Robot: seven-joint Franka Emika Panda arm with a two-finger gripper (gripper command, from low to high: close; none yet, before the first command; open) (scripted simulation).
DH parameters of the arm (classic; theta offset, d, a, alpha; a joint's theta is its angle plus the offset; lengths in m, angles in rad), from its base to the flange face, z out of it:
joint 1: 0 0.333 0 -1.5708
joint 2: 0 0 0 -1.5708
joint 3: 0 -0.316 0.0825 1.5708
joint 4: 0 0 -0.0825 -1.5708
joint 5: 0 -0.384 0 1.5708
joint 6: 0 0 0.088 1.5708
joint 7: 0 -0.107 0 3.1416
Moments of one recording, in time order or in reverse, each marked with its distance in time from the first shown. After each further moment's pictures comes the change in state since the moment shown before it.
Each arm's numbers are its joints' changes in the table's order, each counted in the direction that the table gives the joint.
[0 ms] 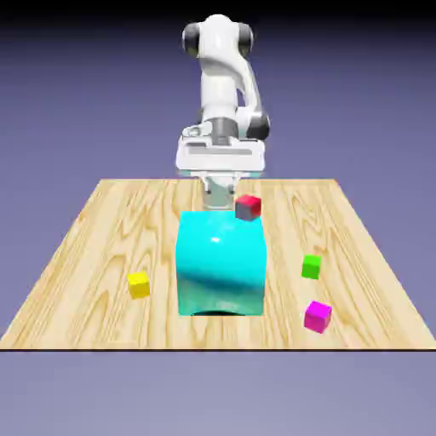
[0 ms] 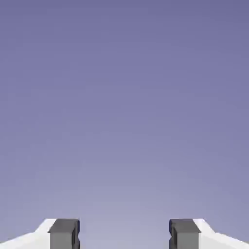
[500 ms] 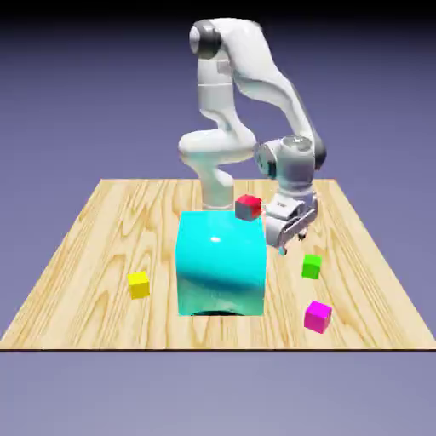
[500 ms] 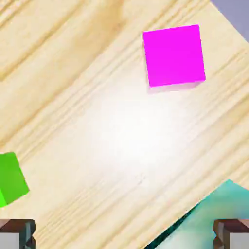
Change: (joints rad) arm 0.313 0.479 -0.228 -0.168 -0.149 0.625 0.371
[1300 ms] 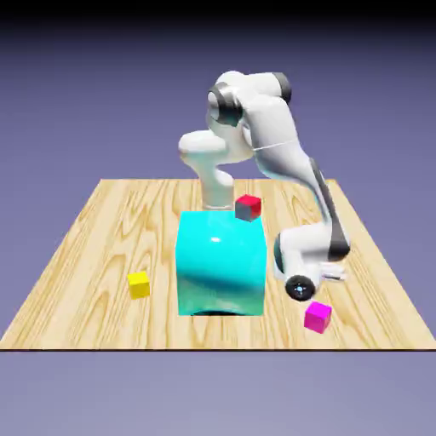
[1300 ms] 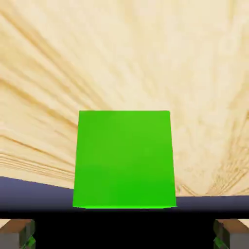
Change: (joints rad) arm -0.060 0.721 0.040 -0.426 -0.502 0.582 -0.756
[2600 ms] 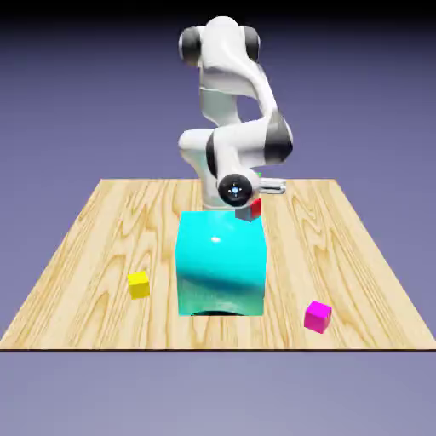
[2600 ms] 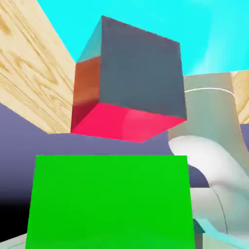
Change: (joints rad) arm -0.426 -0.671 -0.024 0.094 0.402 0.692 0.075
